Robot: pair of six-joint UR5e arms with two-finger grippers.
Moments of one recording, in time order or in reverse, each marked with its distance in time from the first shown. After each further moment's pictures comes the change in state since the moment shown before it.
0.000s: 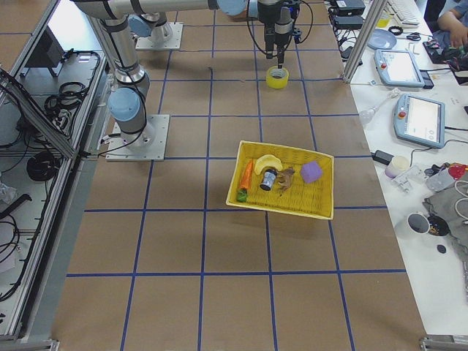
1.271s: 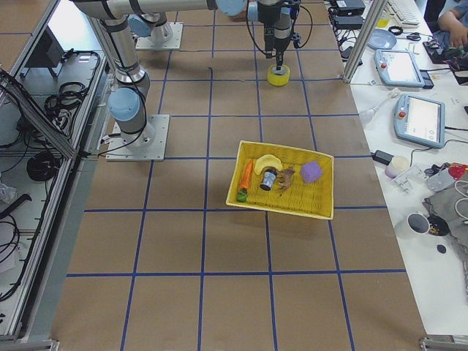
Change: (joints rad) left arm 0.000 -0.001 -0.005 0.000 0.013 -0.007; right arm 0.000 -0.005 0.004 0.004 0.020 -0.001
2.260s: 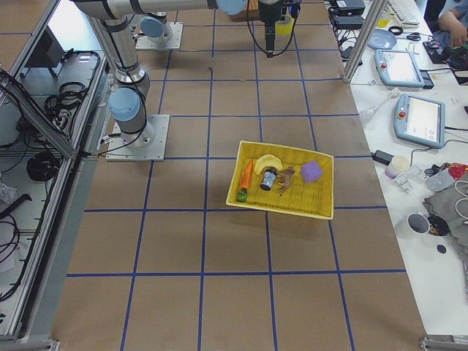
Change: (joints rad) left arm 0.397 0.214 -0.034 -0.183 0.005 0.436; right arm 0.000 0.003 -0.008 -0.002 -0.002 -0.005
